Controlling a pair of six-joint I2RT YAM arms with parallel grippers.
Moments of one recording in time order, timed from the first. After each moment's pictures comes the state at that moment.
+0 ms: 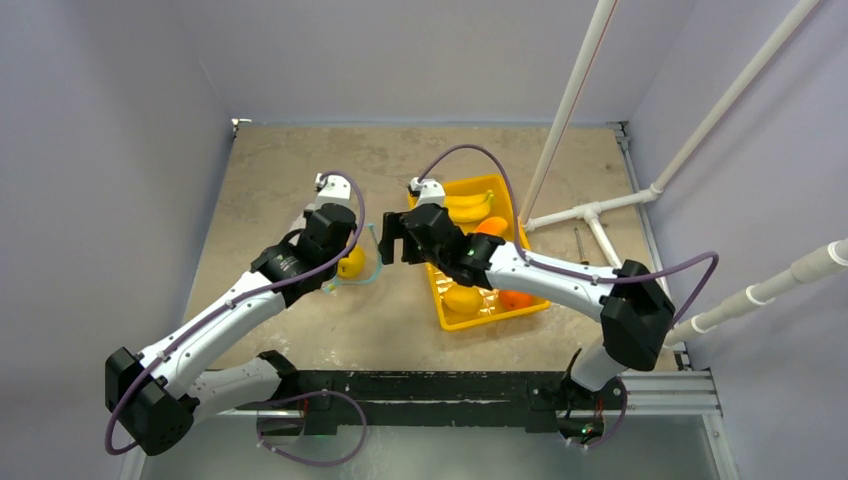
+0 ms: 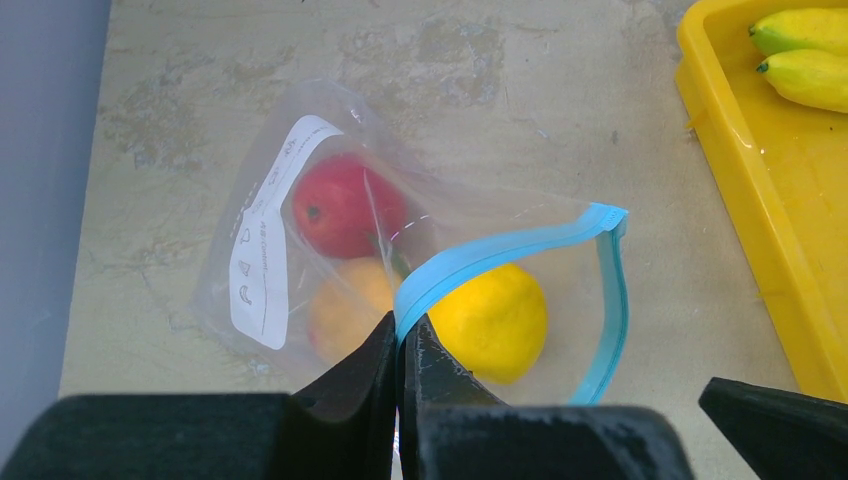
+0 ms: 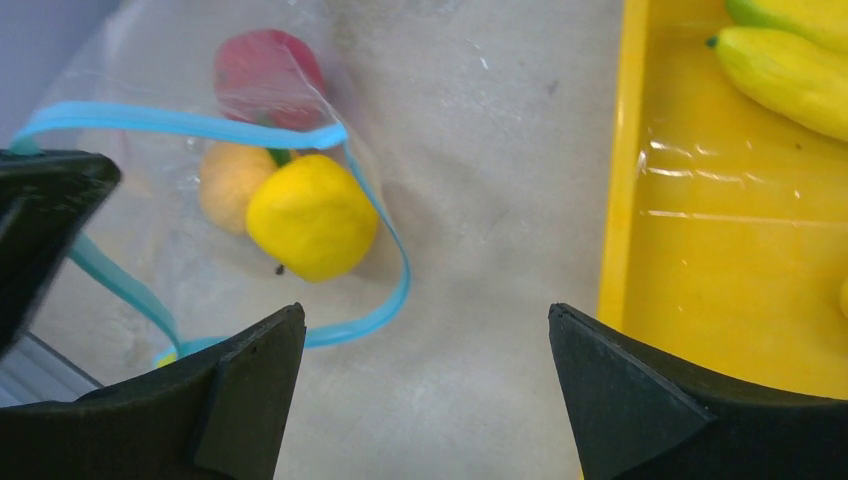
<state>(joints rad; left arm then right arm) -0.66 1.05 0.90 -0.53 -0.66 -0.27 0.99 1.59 1.18 -0.15 0.33 0.65</state>
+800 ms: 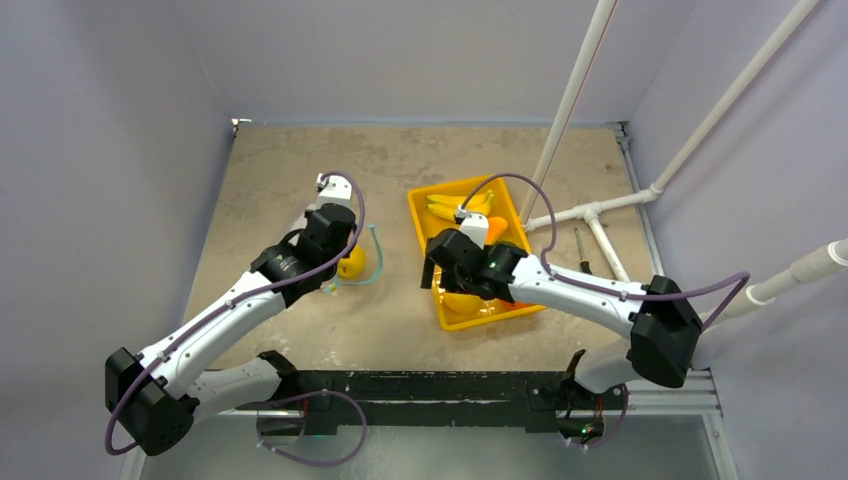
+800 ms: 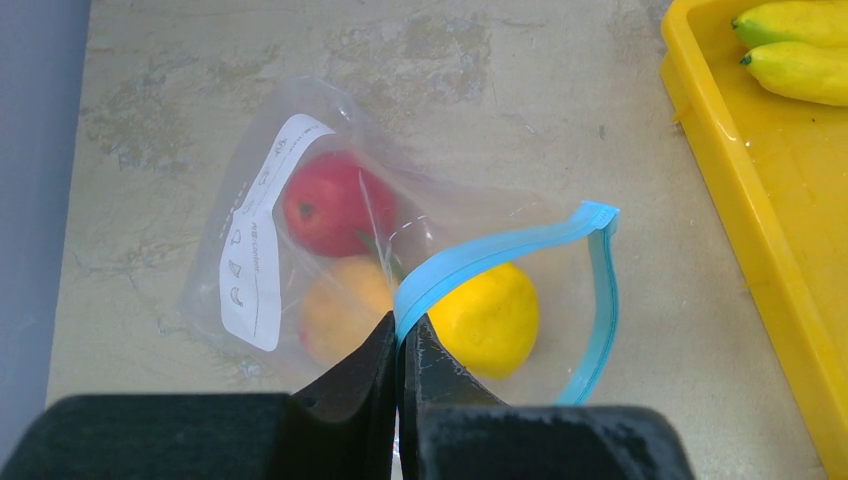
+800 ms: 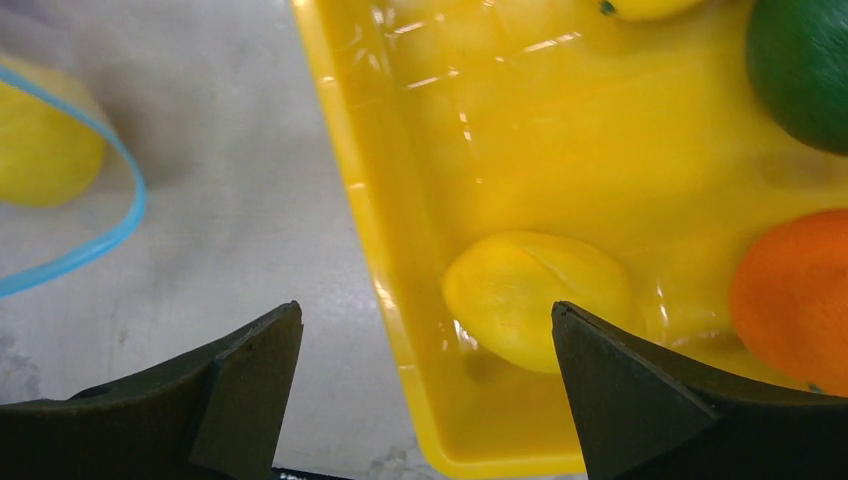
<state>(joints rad) -0.66 1.05 0.90 -0.53 -0.64 -0.27 0.99 1.43 1.04 -0.57 0.41 0.95</state>
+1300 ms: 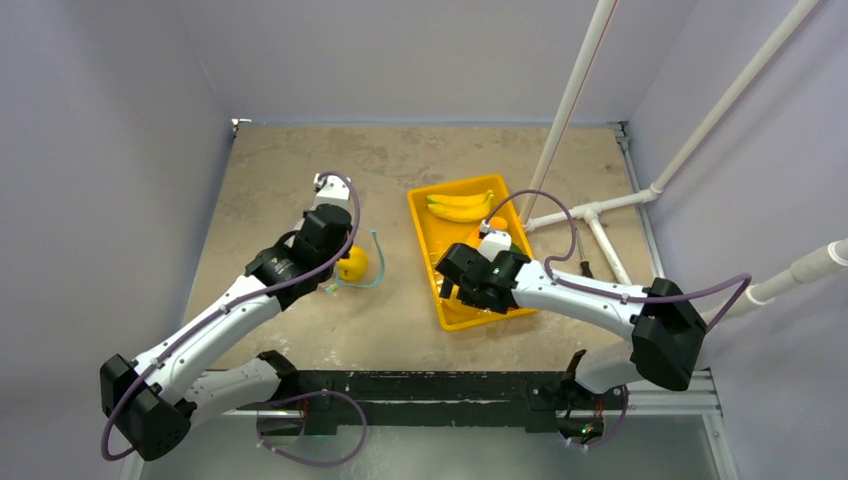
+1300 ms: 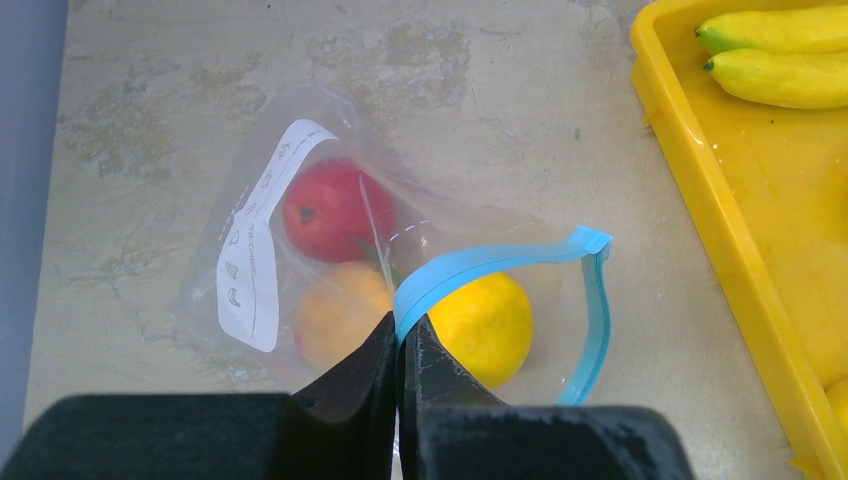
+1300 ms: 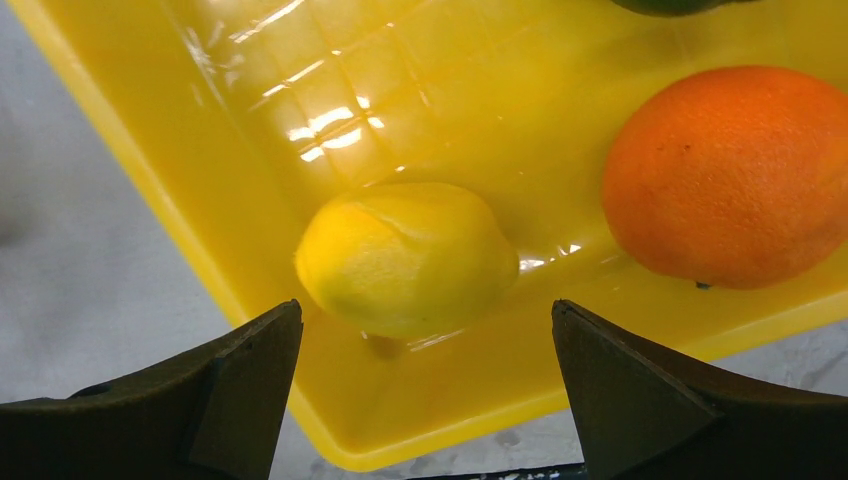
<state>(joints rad) -0.66 1.02 0.90 -0.53 -0.60 -0.27 0.99 1.41 0.98 -0.79 0.48 1.19</state>
